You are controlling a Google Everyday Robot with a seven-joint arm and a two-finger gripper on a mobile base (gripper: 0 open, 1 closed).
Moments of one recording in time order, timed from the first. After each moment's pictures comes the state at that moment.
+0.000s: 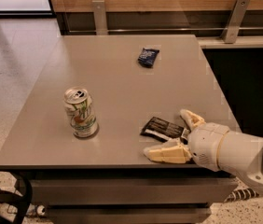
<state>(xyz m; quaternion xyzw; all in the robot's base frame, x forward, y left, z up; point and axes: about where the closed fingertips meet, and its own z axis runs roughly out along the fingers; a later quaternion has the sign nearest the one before) 0.448 -0.095 0.801 -0.35 0.77 0.20 0.49</state>
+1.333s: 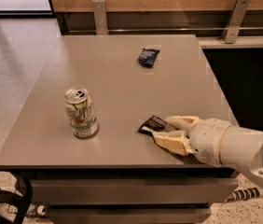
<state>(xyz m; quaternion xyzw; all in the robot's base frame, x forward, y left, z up) 0.453 -0.101 0.814 -0.35 0.77 0.20 0.49</state>
